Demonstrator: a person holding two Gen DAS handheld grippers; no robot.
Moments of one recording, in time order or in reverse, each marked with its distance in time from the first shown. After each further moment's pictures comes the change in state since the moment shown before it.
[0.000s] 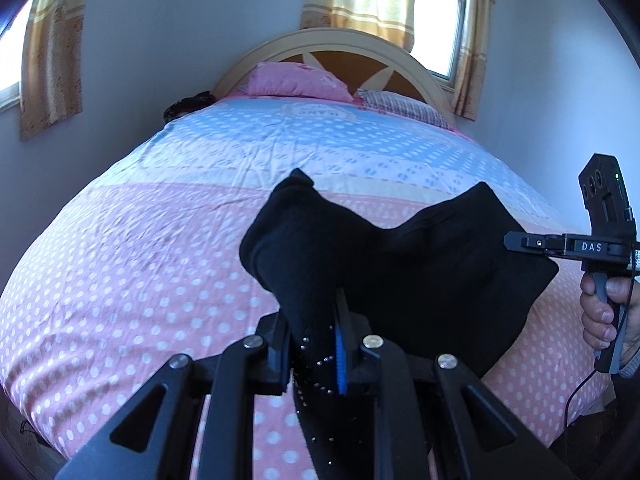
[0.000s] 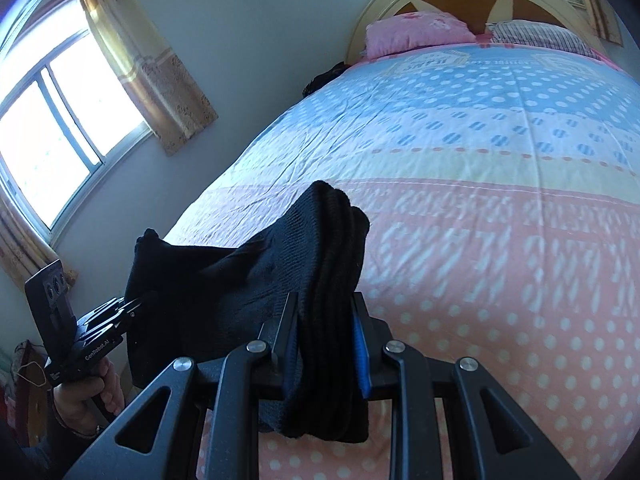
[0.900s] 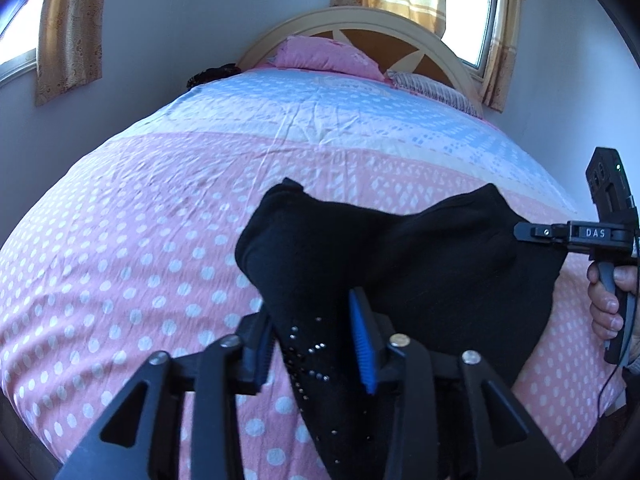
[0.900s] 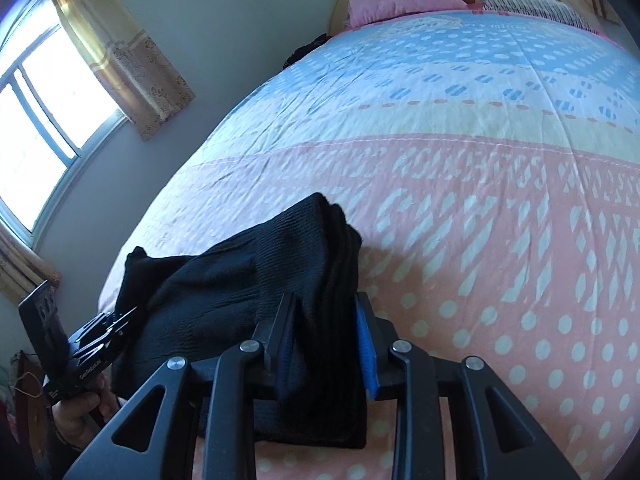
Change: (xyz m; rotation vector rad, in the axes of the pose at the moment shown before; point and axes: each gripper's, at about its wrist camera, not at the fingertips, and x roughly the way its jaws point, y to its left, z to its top) left arm 0.033 0.034 -0.033 -0.050 0.069 0.065; right arm 0.070 -0.013 -0.005 0.041 0.084 -0.052
